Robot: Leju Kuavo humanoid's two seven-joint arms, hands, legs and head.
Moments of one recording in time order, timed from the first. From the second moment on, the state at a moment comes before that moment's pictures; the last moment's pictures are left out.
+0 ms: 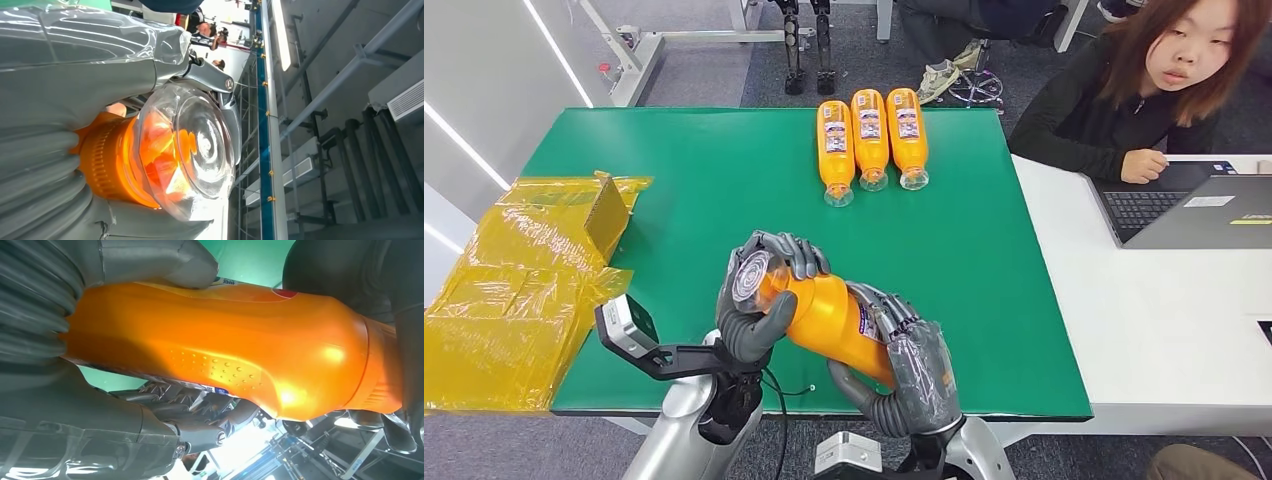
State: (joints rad) left arm -0.28 -0.21 -0.52 -1.13 0.20 -0.39 -0.54; right arm 0.11 0.09 0.51 -1.84 1.11 -0.13 -0.22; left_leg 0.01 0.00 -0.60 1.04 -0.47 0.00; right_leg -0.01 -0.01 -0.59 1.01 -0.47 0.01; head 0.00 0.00
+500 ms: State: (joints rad) left arm -0.27 -0.19 -0.52 -1.14 0.21 -0.39 -0.54; right arm 0.12 0.09 0.50 -1.84 1.12 -0.12 -0.23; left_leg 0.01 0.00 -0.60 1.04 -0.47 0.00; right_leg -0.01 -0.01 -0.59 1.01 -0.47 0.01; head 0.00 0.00
